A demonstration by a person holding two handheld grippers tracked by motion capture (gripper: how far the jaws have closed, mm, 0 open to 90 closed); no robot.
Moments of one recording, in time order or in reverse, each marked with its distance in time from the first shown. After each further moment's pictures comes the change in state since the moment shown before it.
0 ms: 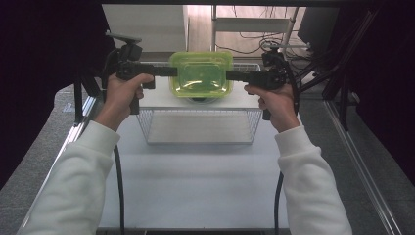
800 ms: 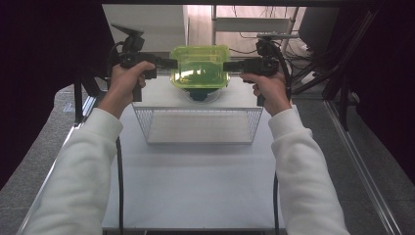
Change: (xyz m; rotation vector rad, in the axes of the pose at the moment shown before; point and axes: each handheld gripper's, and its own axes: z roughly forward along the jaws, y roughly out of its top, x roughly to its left) left arm 0.037 0.023 0.019 0.029 -0.030 -0.115; right arm -0.035 0.023 0.032 0.065 -0.005 0.168
